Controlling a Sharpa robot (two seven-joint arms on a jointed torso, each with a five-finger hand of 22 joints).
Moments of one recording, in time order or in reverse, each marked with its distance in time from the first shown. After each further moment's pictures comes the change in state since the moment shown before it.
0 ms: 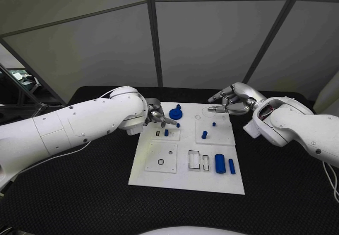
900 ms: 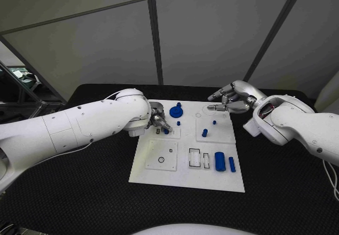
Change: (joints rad) left arm 0.005 0.036 -0.060 -0.036 -0.003 0.044 0.003; left_hand 0.102 0.117 0.185 -0.198 0.267 -0.076 0.045 0.047 -0.074 -0.022 0.029 0.015 0.104 0.002 0.013 0.000 0.000 0.000 -0.007 0.007 0.002 -0.001; right arm 0.000 -0.001 0.000 0.013 0.000 0.000 -0.001; right_hand 0.004 0.004 0.000 0.000 0.000 0.000 0.000 0.000 0.001 0.000 0.000 0.000 0.004 0.000 0.000 0.004 0.004 0.000 0.000 0.000 0.004 0.000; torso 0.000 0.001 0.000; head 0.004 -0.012
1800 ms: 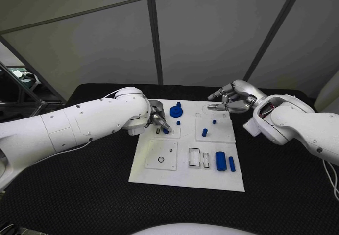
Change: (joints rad) left arm 0.005 -0.003 0.004 0.002 -0.004 0.001 0.005; left_hand 0.072 -0.043 -0.031 -0.013 0.024 -0.019 -0.019 0.018 -0.077 0.000 0.000 -0.028 -0.001 0.000 0.004 -0.008 0.000 0.000 -0.011 0.004 -0.005 -0.021; right arm 0.000 0.000 0.000 0.001 0.001 -0.003 0.001; right_hand 0.005 -0.005 0.000 0.000 0.000 0.000 0.000 0.000 0.001 0.000 0.000 0.000 0.001 0.000 0.000 0.000 0.003 0.000 0.000 0.000 0.000 0.000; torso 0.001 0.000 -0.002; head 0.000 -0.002
